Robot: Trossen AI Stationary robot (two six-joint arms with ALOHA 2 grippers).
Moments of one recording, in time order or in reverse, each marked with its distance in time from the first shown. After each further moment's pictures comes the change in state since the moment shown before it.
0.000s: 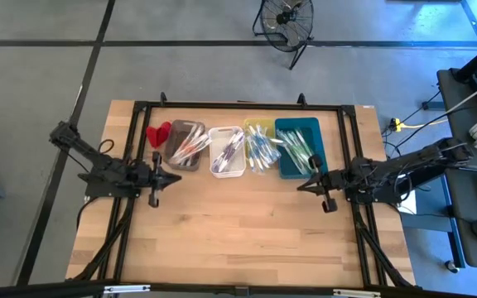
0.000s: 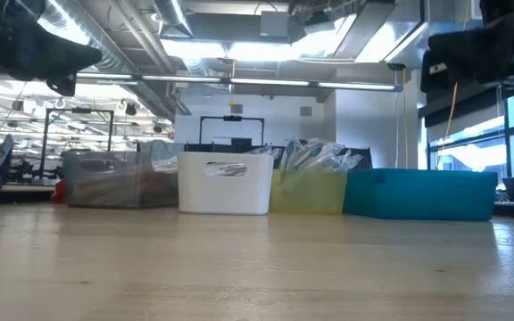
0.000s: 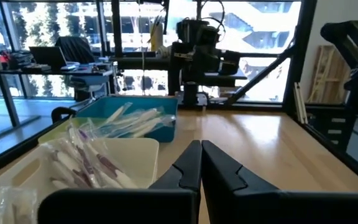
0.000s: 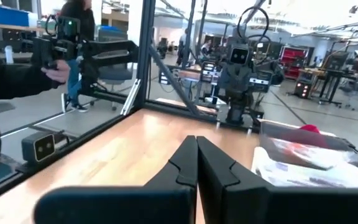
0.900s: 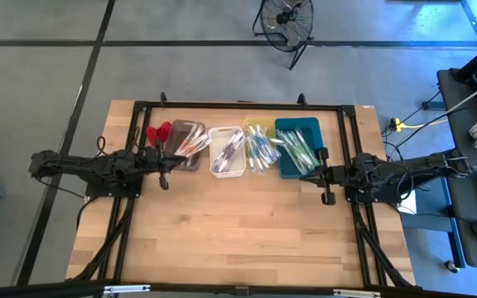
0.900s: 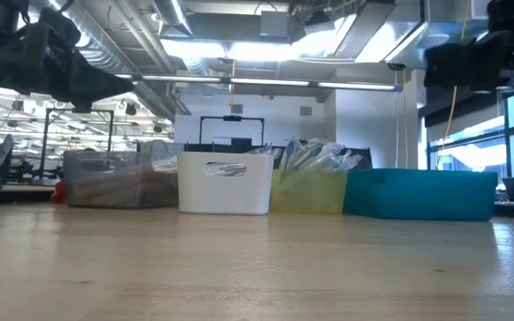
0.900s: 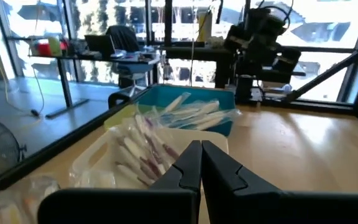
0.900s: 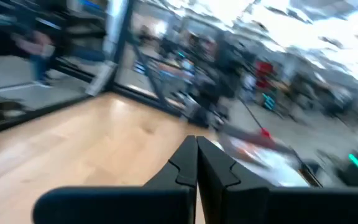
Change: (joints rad) left arm 0.540 0.000 0.000 -0.044 0.354 -0.026; right arm -0.130 -0.224 -0.027 -0.205 -0.019 -0.183
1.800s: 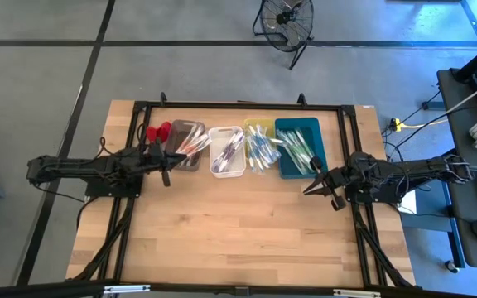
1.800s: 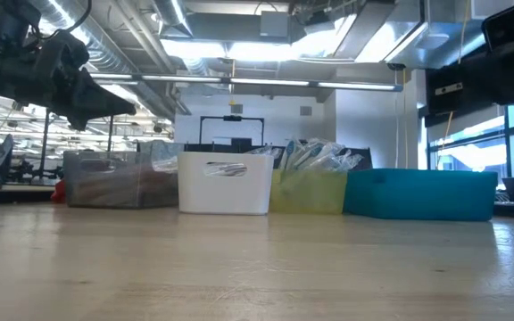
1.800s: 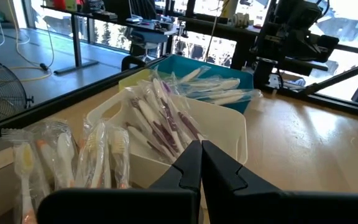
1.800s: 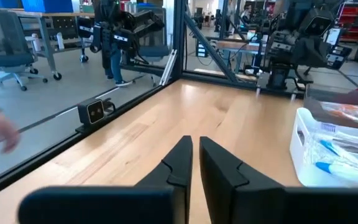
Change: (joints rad) left arm 0.103 0.016 0.000 -0.107 0.036 -0.180; right arm -0.072 -0.035 0.001 -0.167 -0.336 0.243
